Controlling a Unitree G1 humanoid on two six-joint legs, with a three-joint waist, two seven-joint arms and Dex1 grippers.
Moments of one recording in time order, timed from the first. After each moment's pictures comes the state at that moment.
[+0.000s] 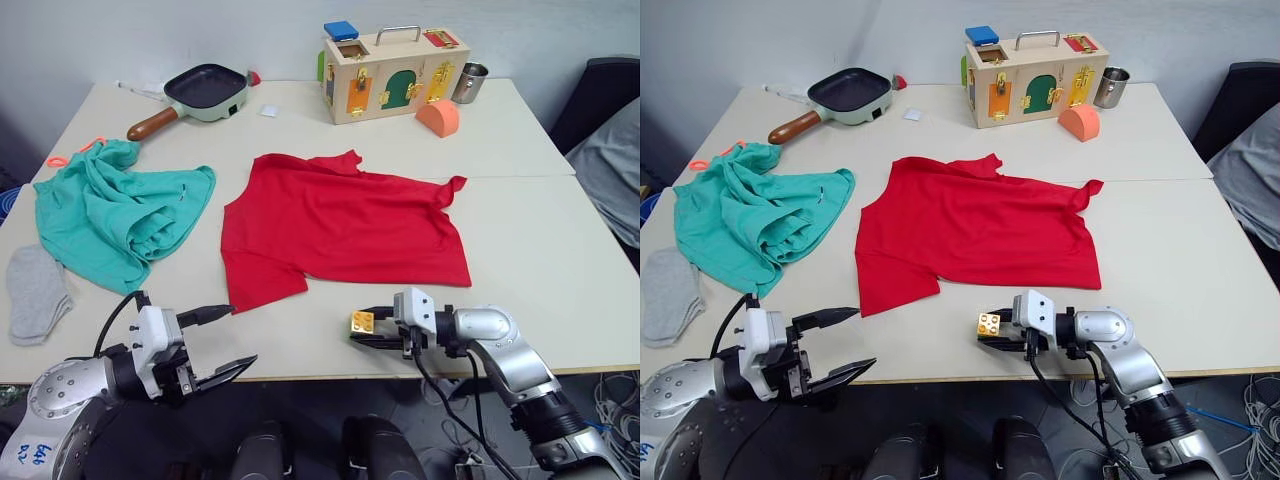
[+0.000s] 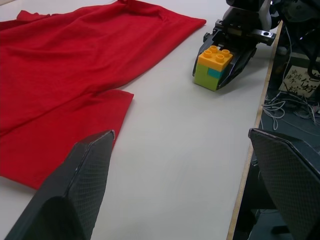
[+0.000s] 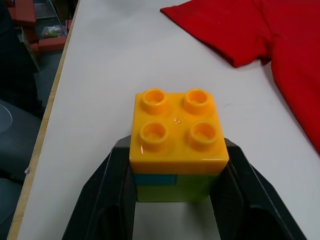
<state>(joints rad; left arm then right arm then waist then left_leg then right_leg) 0.27 0.67 0.28 -0.46 -0.52 0.21 -0.95 -0.27 -0.54 0.22 0.04 0.24 -0.02 1.17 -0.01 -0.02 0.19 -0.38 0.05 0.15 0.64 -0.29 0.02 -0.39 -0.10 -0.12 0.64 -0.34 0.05</state>
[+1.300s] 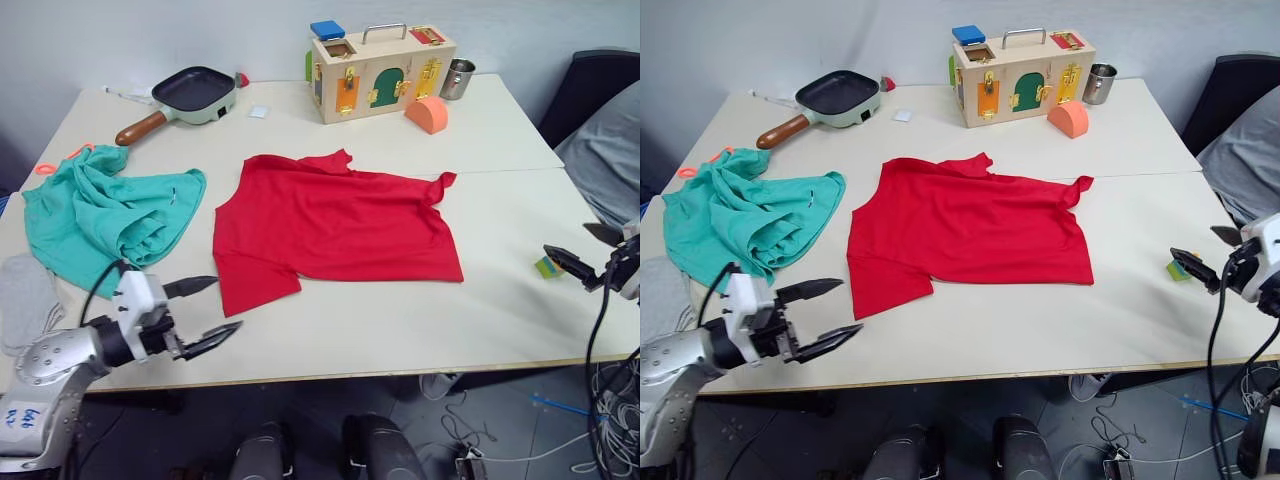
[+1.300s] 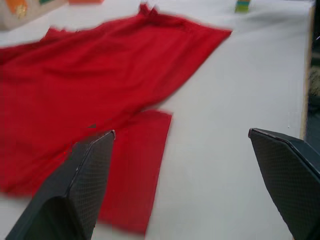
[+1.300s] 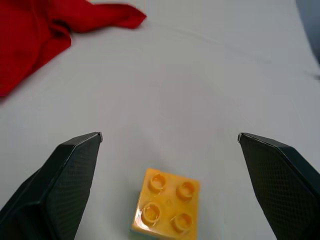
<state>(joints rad) 0.14 0.74 0.36 -0.33 -0.54 0.28 -0.91 -0.49 -0.94 -0.37 0.85 0.31 -0.20 1.12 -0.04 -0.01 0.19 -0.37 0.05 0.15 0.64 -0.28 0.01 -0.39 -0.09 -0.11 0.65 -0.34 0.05</state>
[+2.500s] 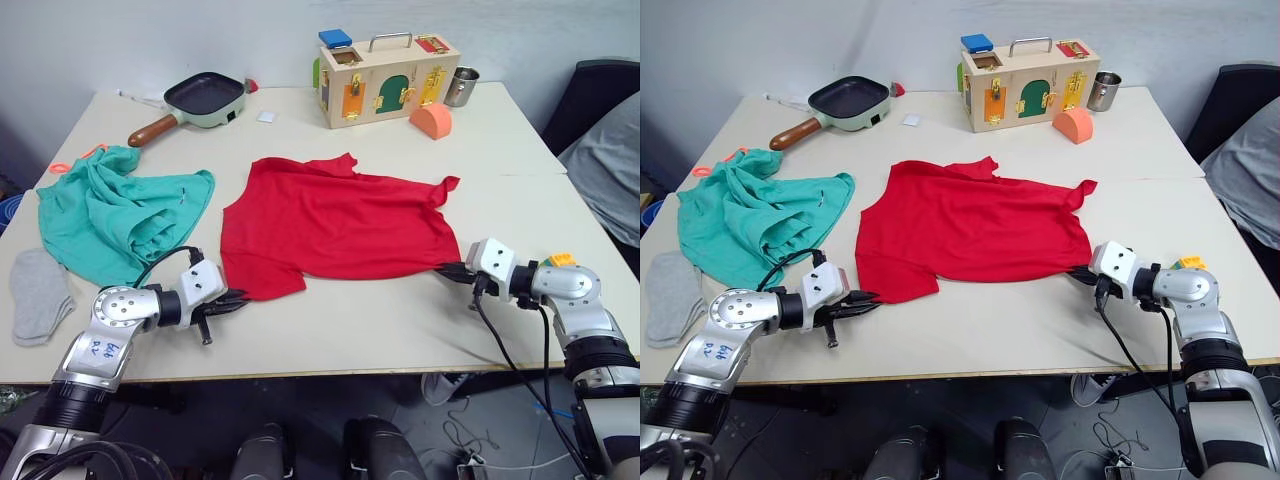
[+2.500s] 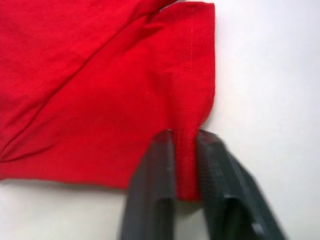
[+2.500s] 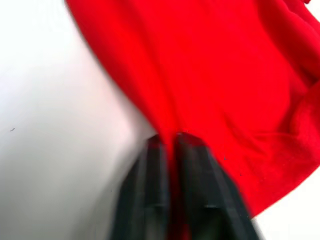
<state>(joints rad) -0.26 0.75 -0.04 0.09 -0.16 0.15 -0.94 -0.59 -0.72 0.04 0.79 0.06 -0.42 1.11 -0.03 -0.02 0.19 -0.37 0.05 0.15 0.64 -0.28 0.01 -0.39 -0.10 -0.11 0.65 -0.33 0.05</state>
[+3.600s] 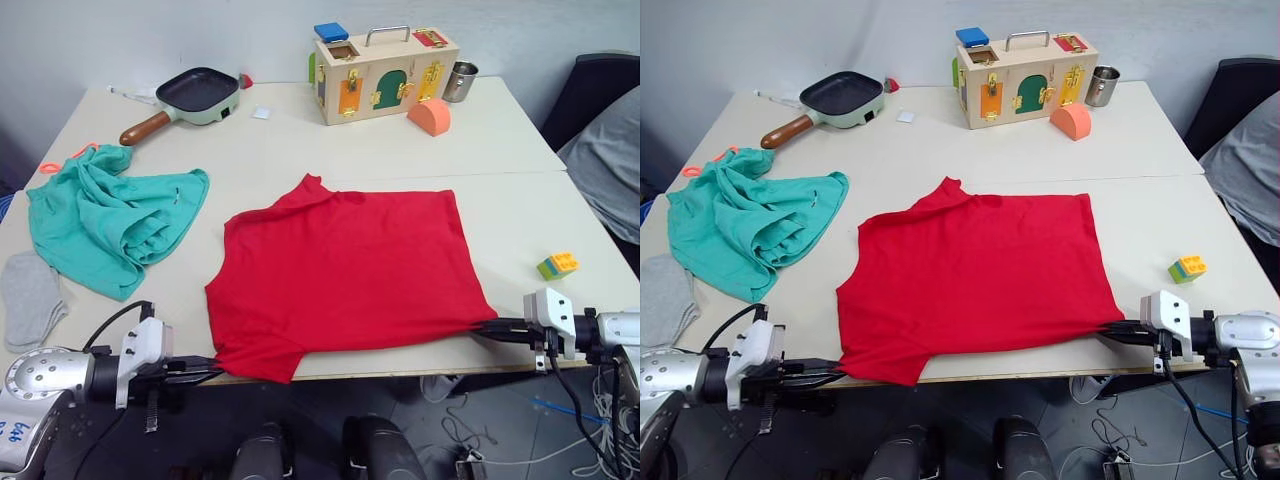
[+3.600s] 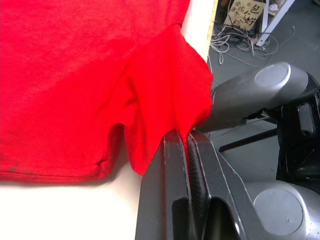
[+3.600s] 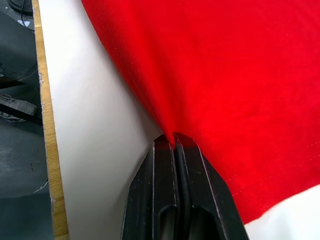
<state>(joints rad) 0.27 0.88 0.27 -0.31 -0.48 0.22 -1.19 -0.19 -0.91 -0.09 0.44 0.32 -0.30 1.45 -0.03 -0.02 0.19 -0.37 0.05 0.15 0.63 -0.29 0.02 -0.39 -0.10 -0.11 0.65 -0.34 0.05</state>
